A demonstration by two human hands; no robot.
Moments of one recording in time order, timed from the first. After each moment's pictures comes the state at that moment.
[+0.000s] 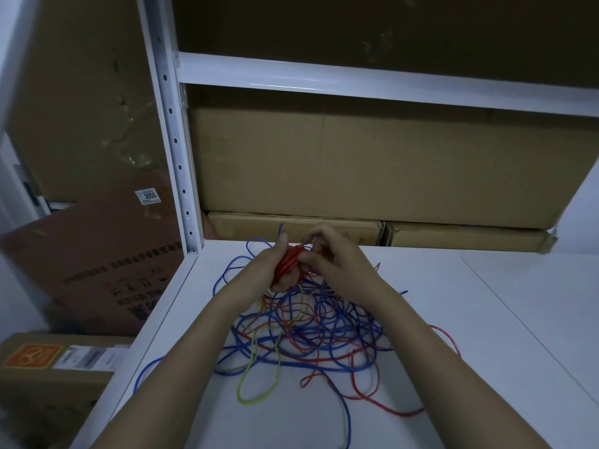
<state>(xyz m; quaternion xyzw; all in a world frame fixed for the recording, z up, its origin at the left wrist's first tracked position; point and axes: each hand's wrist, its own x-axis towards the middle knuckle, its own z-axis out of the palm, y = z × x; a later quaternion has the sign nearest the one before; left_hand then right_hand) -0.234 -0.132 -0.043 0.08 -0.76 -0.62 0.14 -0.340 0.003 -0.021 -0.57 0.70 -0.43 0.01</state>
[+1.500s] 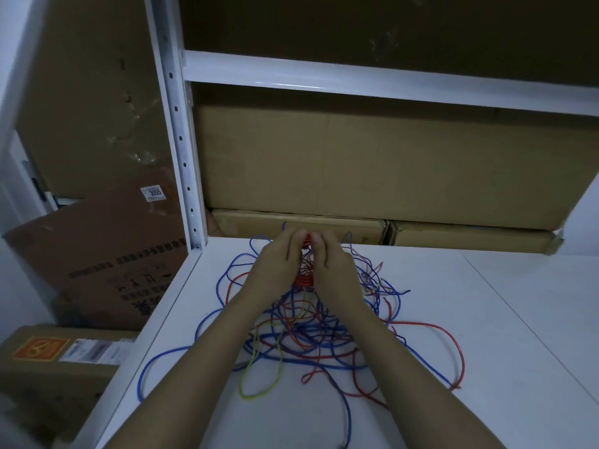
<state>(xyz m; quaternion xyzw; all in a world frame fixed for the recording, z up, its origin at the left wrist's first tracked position) -0.248 -0.113 -0.044 0.13 -0.83 -0.41 0.36 -0.320 -0.019 -0.050 -0.43 0.75 -0.49 -0.07</state>
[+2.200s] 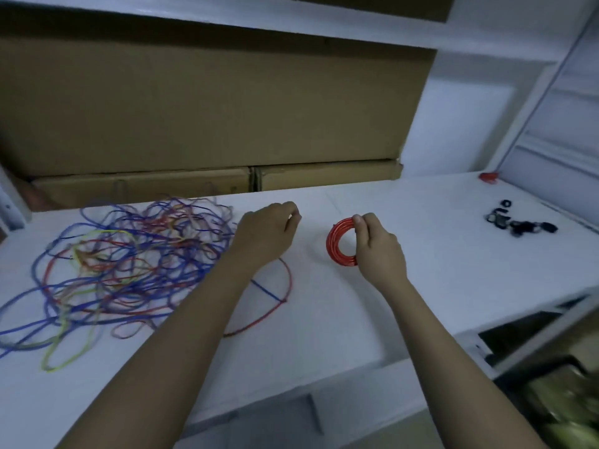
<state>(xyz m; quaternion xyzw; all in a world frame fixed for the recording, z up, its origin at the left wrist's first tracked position) -0.376 0.097 -0.047 0.05 -0.96 -0.17 0.20 -0.449 0.286 -0.082 -0.20 0.90 -0.37 -0.14</state>
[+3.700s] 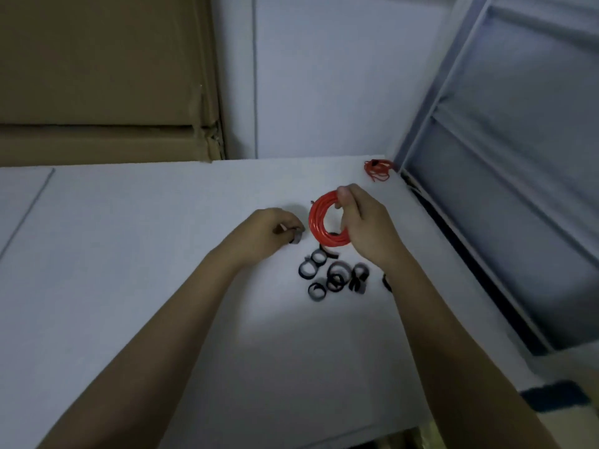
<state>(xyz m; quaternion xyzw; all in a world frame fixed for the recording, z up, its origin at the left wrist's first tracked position) -0.834 0.479 -0.120 0.04 -0.91 -0.40 0.06 -0.923 0.656 -0.095 -0.31 0.84 -0.44 0.02</state>
